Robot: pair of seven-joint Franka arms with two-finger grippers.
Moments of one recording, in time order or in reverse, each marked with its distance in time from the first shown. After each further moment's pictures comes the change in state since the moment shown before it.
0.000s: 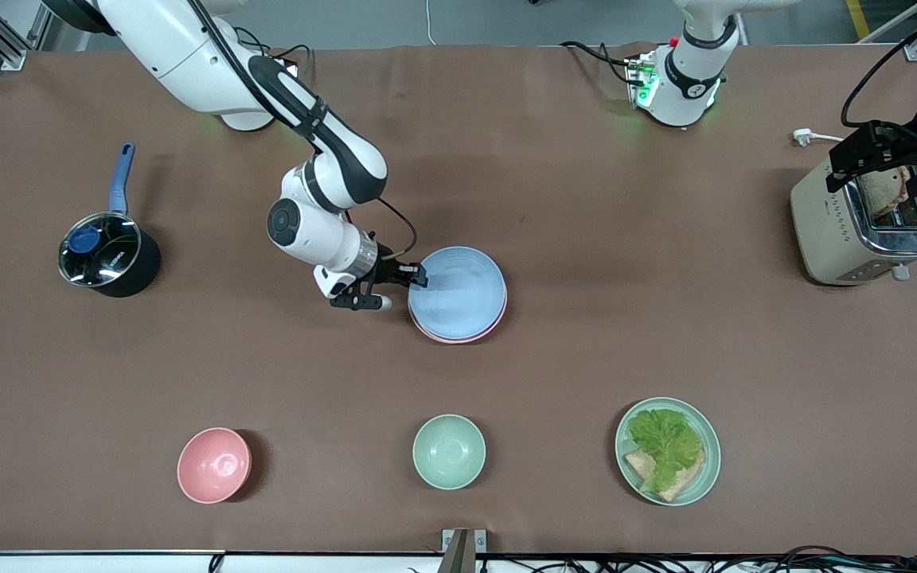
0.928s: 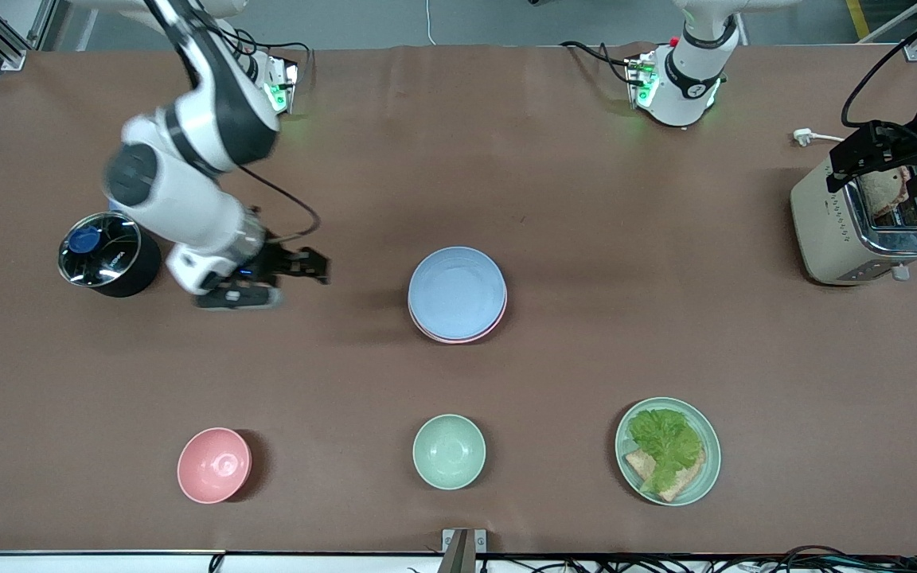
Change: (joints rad) left arm 0.001 -0.001 0.002 0.000 0.000 0.001 -0.001; right arm -0.138 -0.465 -0.215 0.113 -0.381 -0.630 -0.002
